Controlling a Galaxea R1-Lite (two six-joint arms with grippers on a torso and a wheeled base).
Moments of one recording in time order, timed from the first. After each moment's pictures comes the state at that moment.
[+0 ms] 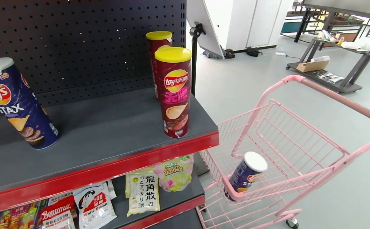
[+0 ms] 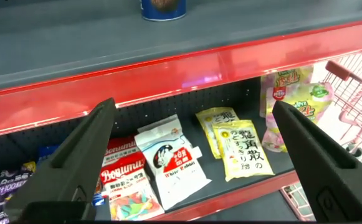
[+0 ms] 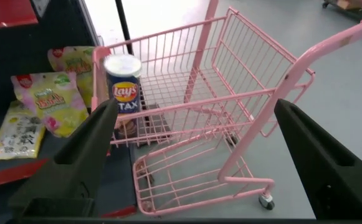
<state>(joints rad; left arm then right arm) 0.00 0.00 -0.01 -0.03 0.06 0.04 0.01 0.01 -0.02 0.00 0.03 -0.01</state>
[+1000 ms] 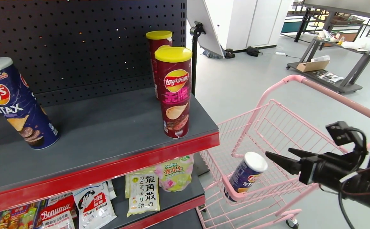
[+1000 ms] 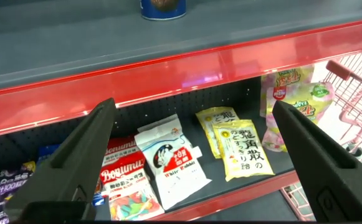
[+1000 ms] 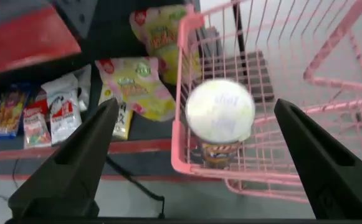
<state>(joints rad) 0.00 0.00 -0.01 -0.03 0.06 0.04 0.25 1.54 -0.23 -1.02 0.23 0.20</state>
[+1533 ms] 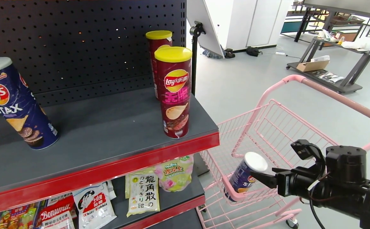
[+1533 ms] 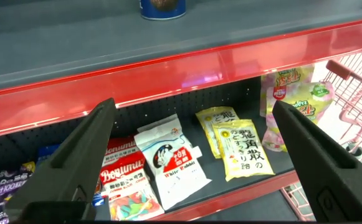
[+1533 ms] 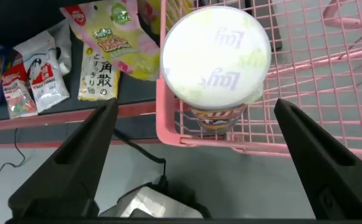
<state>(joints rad) 0.00 0.00 -0.01 -0.03 0.05 0.05 0.26 1.80 -0.22 -1.08 0.24 0.20</state>
